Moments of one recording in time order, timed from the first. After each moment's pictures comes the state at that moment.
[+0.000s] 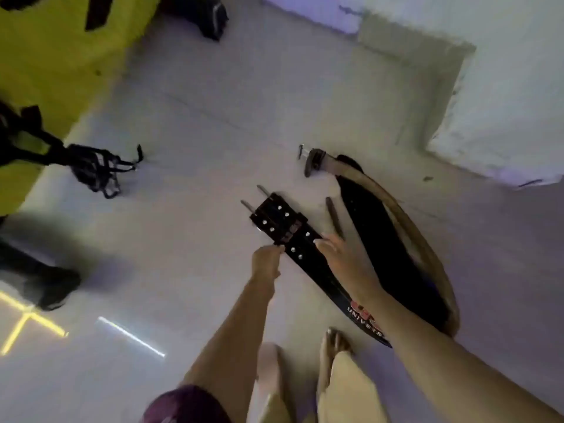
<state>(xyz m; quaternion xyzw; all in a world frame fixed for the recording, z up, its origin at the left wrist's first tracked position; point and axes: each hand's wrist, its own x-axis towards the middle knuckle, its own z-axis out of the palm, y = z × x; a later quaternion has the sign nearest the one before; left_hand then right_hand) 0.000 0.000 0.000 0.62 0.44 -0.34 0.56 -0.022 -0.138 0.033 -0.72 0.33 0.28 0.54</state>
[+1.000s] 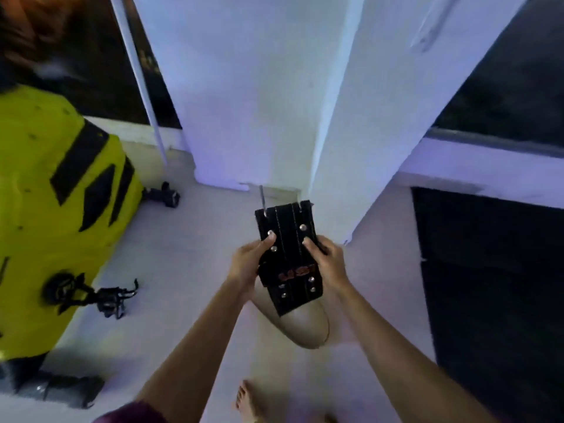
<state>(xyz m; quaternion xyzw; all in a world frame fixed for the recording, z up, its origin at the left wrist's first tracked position) -0.064 -0.102 0.572 0.62 0.08 -0.36 0.69 -0.136 -0.241 0.562 -0.68 0.31 -0.09 0.66</state>
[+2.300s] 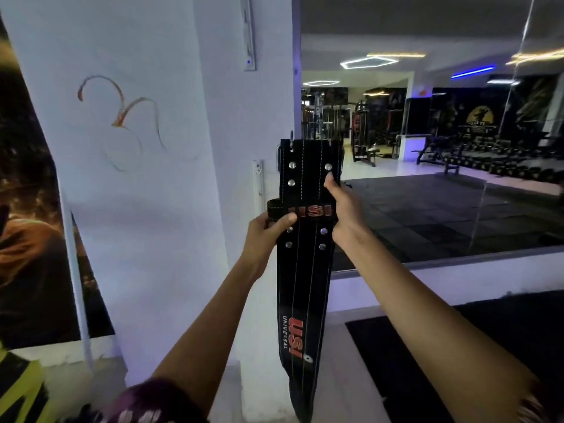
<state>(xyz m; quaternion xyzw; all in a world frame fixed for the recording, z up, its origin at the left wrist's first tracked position) -0.178 -0.310 0.912 0.54 -0.43 -0.18 0.70 -0.279 -0.414 0.965 -0.51 0.18 -0.45 0.71</state>
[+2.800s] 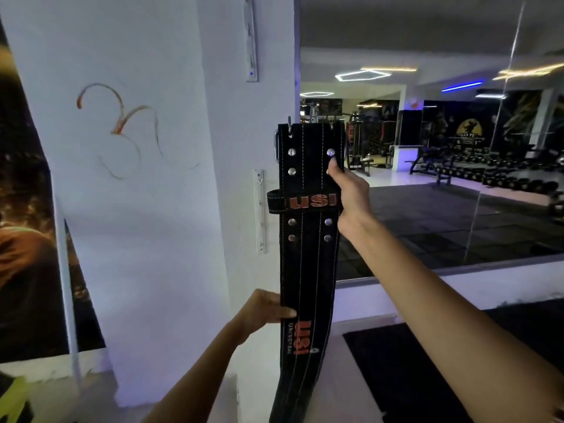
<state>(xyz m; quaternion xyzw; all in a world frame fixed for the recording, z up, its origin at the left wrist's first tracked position) -0.161 -0.278 0.831 0.67 -0.45 -0.31 0.51 -0.271 -0.417 0.997 -0.52 0.14 -0.49 0.68</state>
